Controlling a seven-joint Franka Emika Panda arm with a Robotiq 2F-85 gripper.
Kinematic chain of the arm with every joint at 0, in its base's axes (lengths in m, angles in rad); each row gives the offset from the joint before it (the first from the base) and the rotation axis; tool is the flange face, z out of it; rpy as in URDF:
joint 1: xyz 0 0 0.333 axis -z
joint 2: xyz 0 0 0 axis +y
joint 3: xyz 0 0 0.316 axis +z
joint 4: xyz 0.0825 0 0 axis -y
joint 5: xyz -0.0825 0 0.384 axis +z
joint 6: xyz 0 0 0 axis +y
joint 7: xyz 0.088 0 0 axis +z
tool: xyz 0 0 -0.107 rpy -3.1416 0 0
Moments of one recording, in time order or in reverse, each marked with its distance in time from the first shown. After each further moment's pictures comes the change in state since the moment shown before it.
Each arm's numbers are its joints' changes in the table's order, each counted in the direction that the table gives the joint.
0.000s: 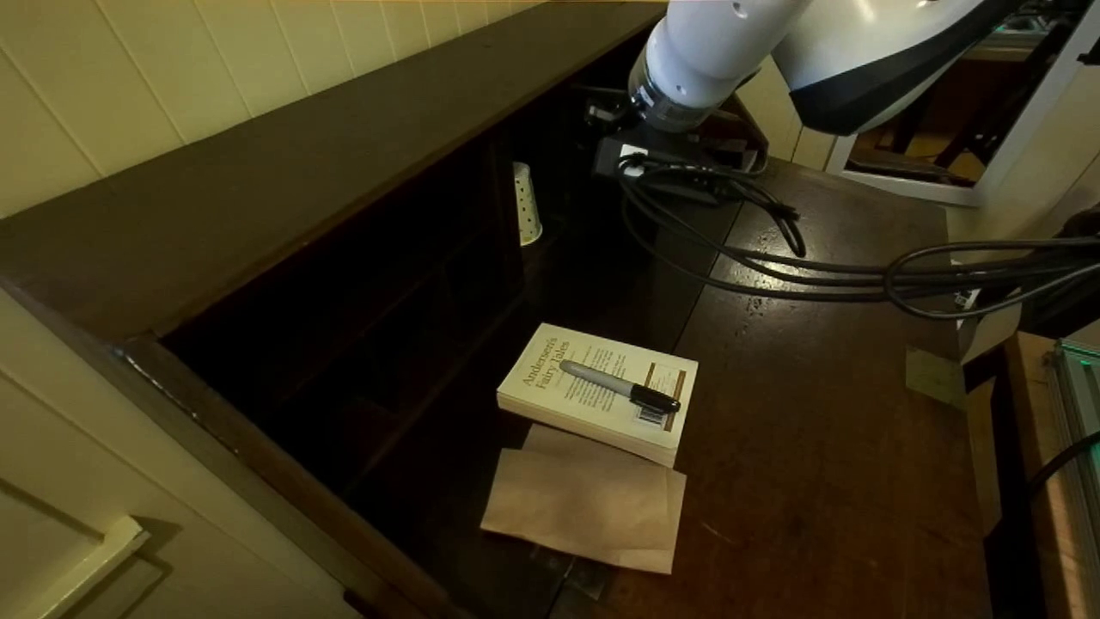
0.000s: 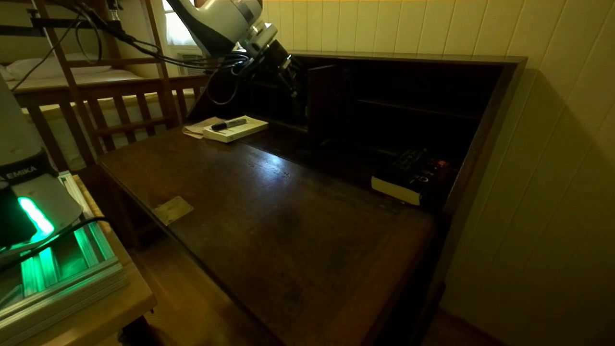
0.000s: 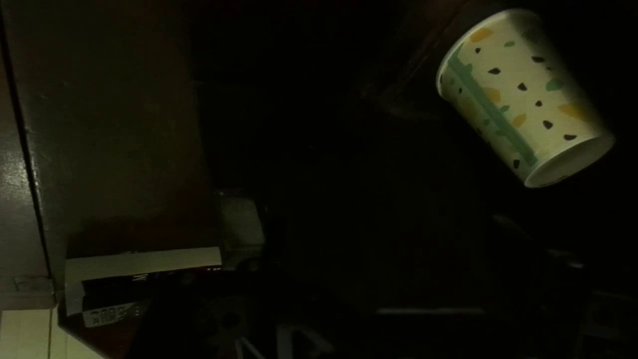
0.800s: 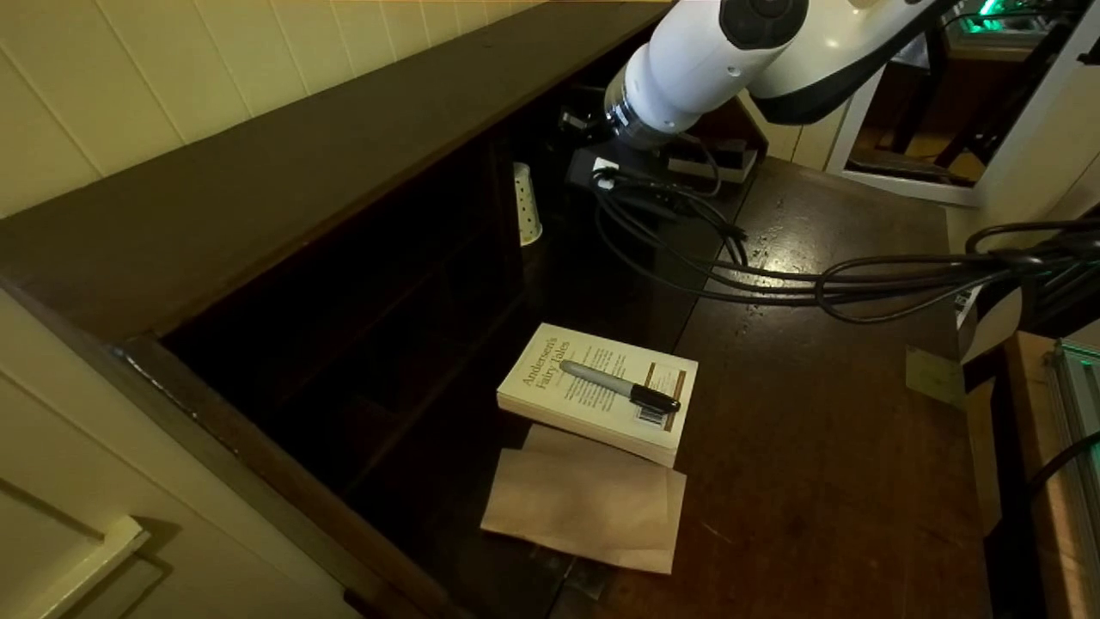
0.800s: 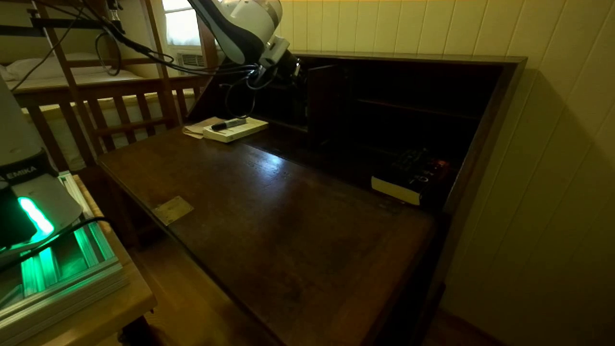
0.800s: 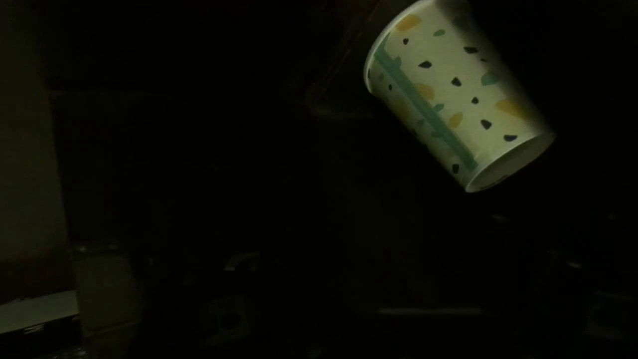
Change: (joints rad) arm 0.017 0.152 -0.015 0.183 -0.380 -0.121 -0.383
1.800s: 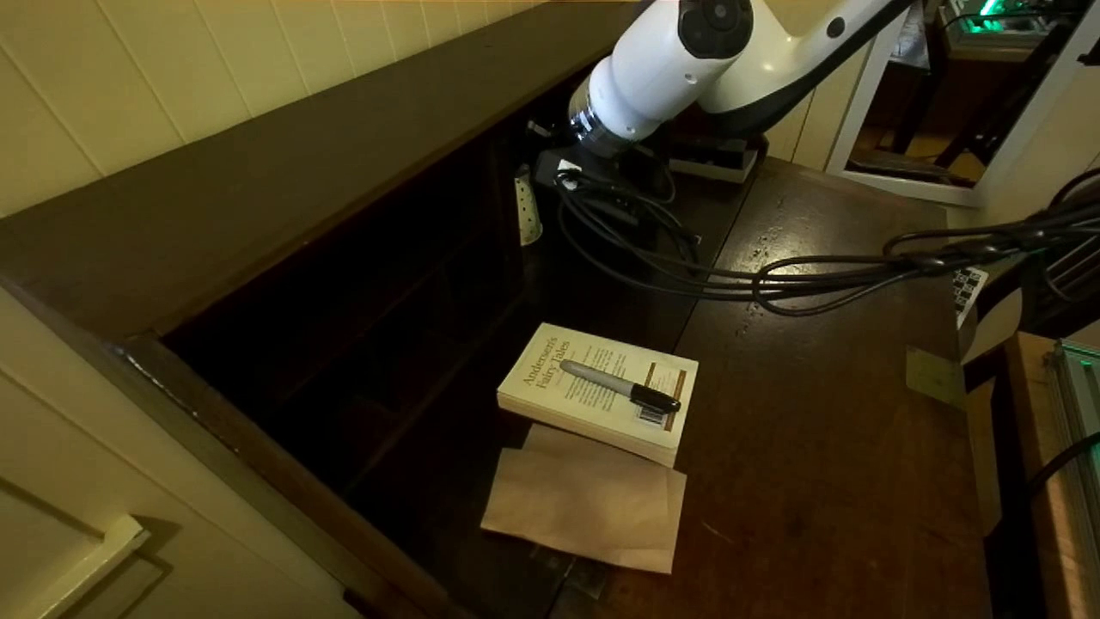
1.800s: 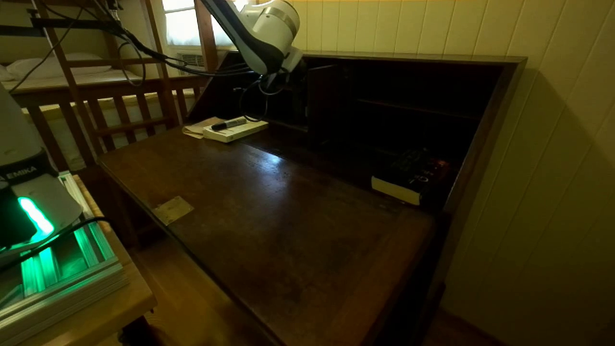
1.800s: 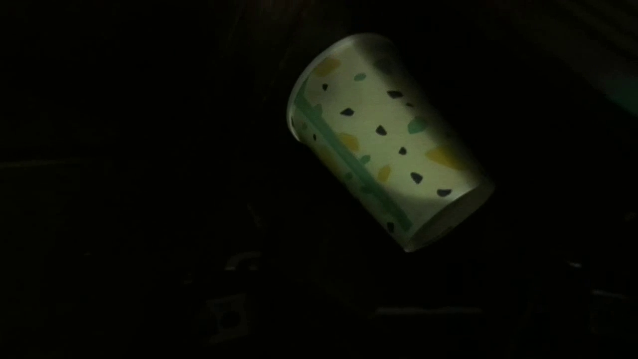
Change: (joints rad) arm 0.121 0.157 0.125 0.199 -0.022 -0.101 -0.020
